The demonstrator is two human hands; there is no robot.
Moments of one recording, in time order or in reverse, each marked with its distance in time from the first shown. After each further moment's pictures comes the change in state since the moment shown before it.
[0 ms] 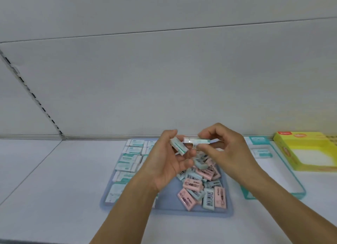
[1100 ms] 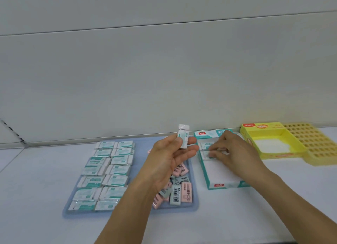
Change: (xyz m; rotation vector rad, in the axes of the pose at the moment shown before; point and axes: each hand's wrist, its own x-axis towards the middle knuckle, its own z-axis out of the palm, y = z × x) left_hand 0.023 -0.050 0.051 0.216 -0.004 0.147; right_hand -0.020 0.070 -0.082 -0.732 -0.065 0.135
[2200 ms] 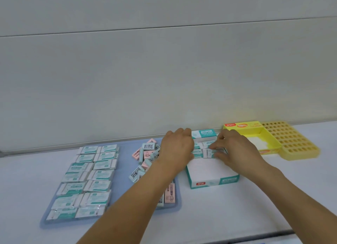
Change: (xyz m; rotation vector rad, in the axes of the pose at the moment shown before) left_hand 0.061 -0.027 0.040 2.012 -0.146 0.557; right_hand -0.007 0.030 -0.029 -0.299 -0.071 0.011
